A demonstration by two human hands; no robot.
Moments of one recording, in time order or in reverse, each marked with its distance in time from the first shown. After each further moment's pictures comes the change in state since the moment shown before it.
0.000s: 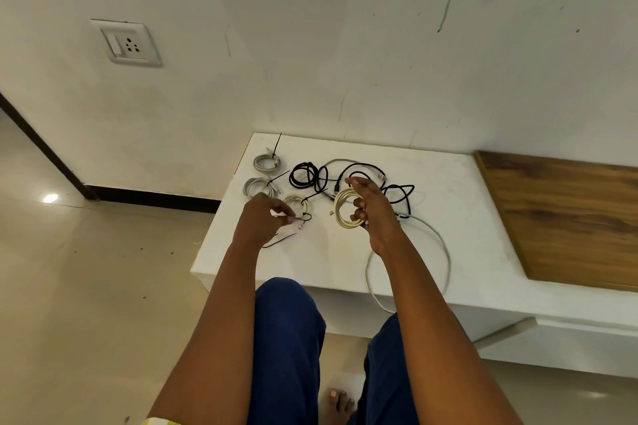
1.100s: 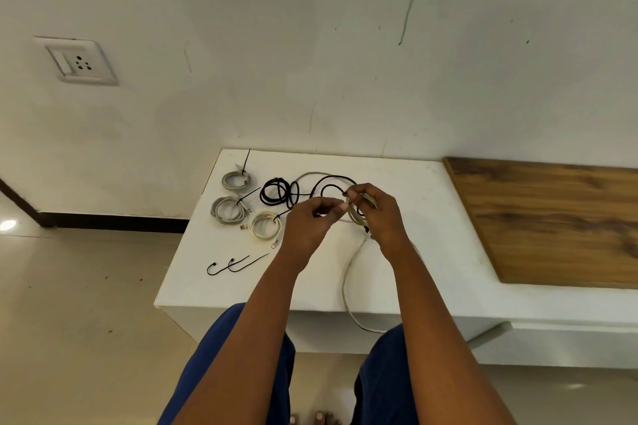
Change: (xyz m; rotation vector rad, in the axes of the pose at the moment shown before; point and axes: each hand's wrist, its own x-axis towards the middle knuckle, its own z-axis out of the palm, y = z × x) left_hand -0.012 0.103 0.062 -0.581 -0.109 0.028; right_hand 0.019 -0.010 -0.053 -0.345 0.085 -0.364
